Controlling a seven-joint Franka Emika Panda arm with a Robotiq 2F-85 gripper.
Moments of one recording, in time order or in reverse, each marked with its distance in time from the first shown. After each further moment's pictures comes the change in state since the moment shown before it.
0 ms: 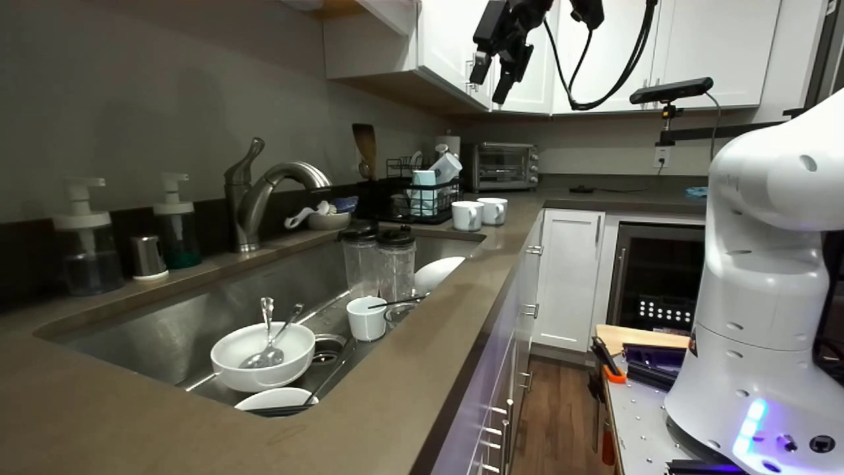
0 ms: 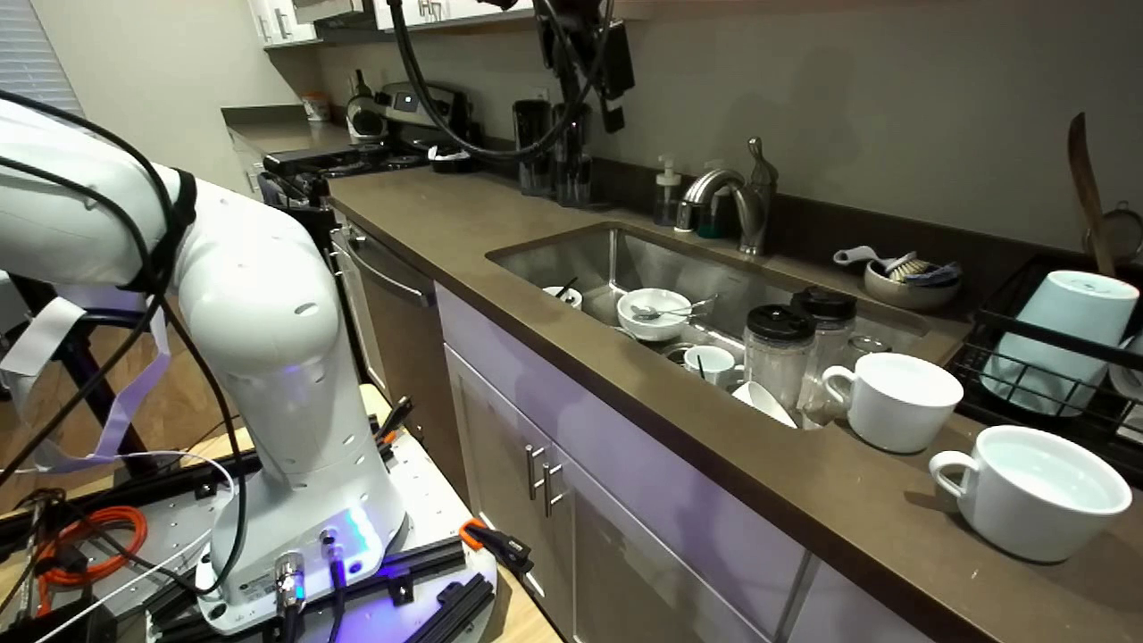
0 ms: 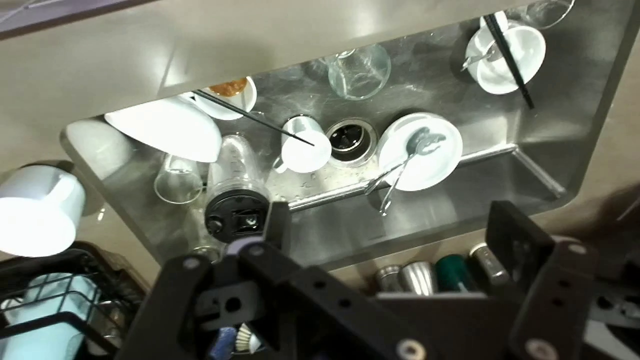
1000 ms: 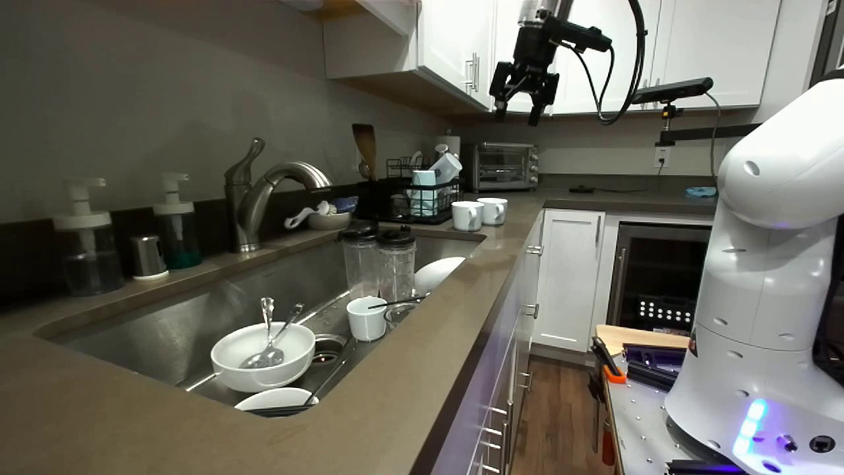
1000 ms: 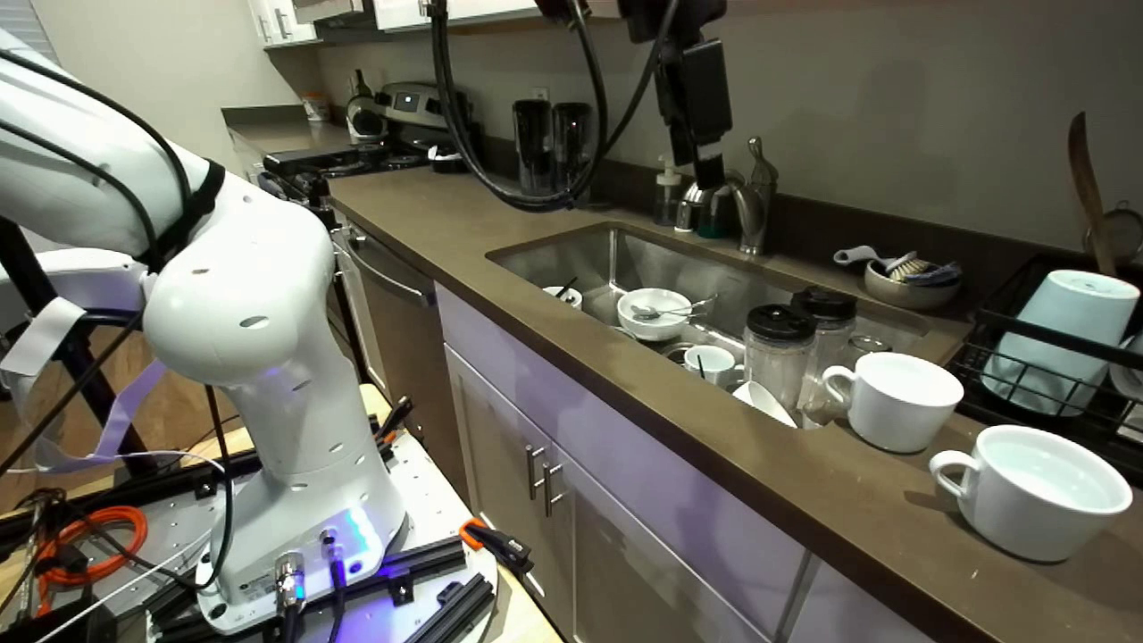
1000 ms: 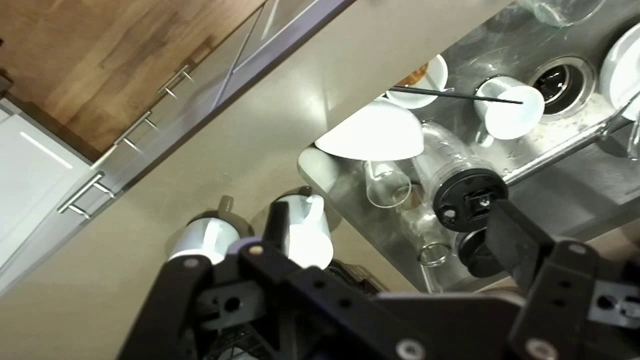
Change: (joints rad) arm -0.262 0.169 -0.052 0.048 -0.216 0.051 0.186
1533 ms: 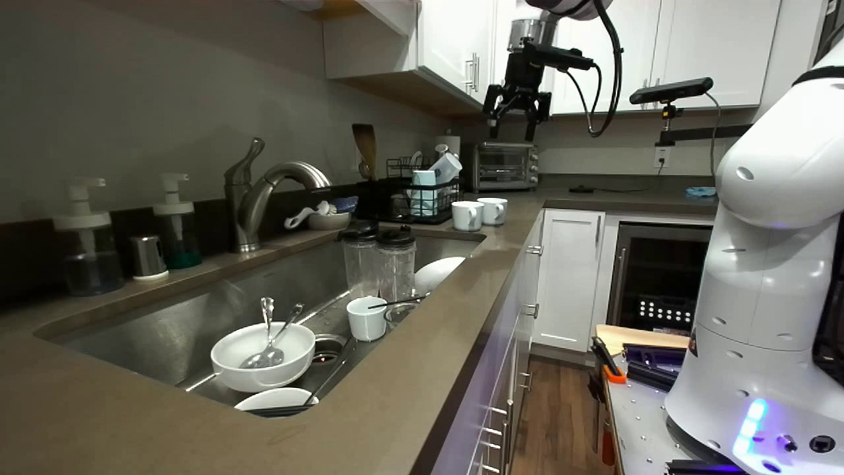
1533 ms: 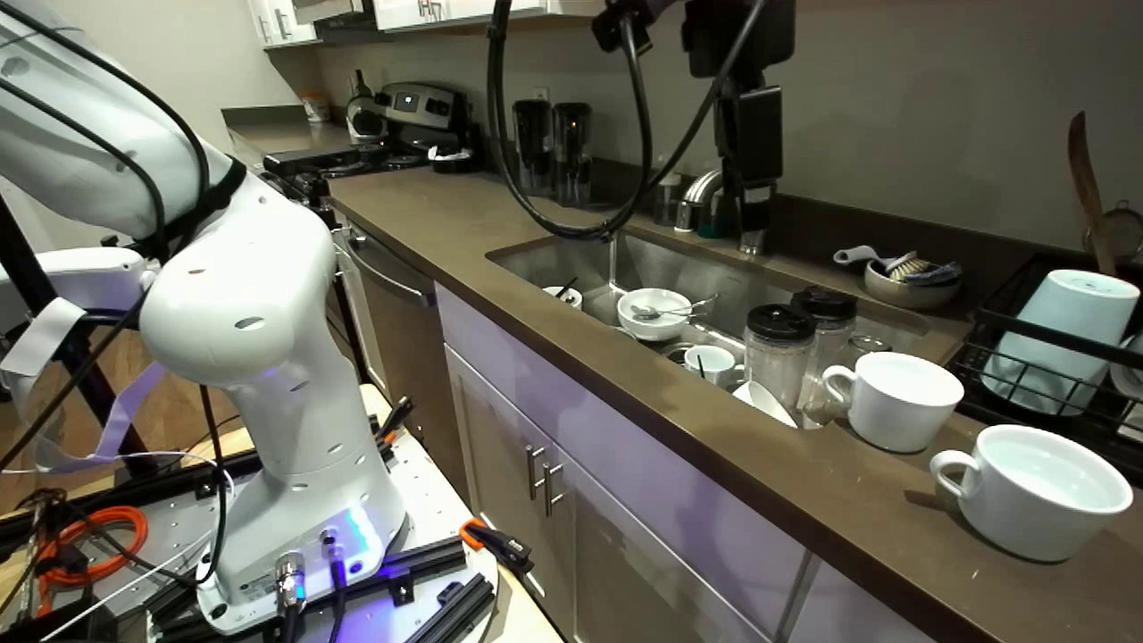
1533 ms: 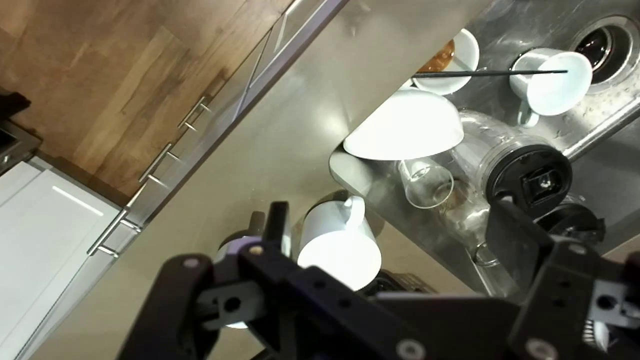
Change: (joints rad) arm -0.024 0.175 -0.055 0.080 0.015 0.033 0.060
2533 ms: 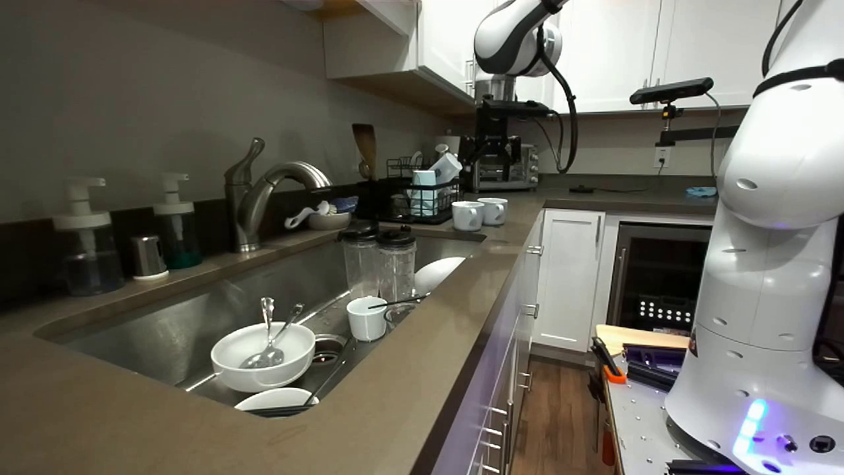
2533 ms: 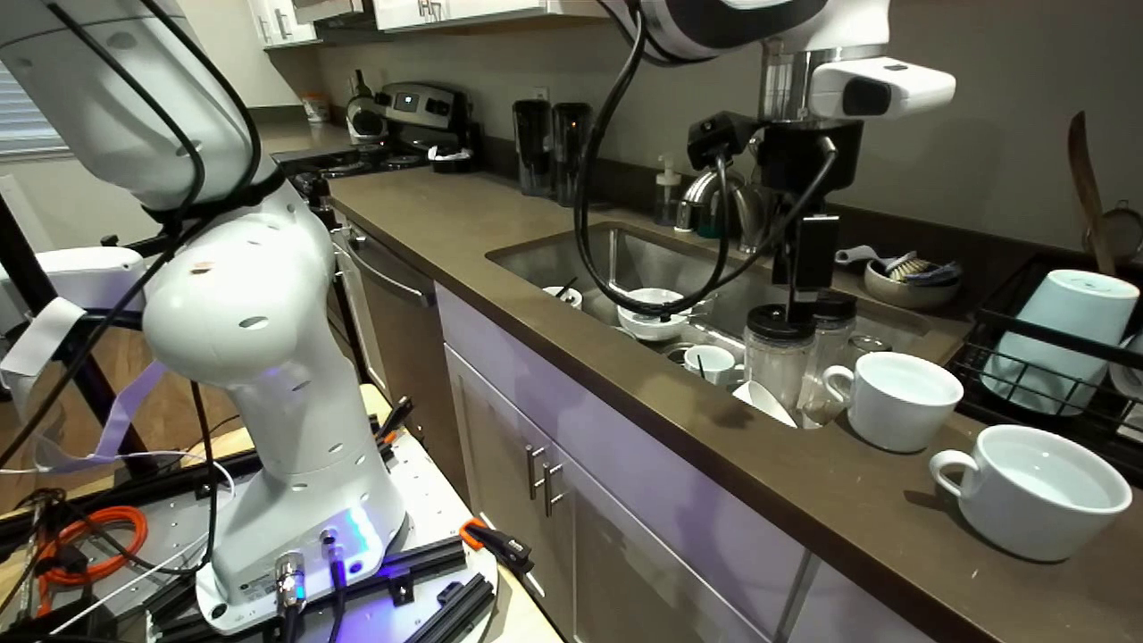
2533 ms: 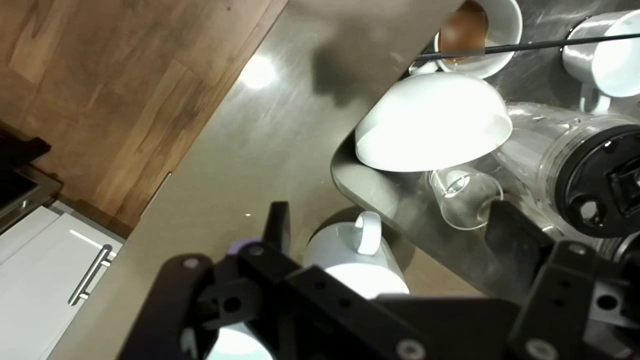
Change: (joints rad) arm 0.018 0.327 -0.020 0.082 0.022 0.129 0.077
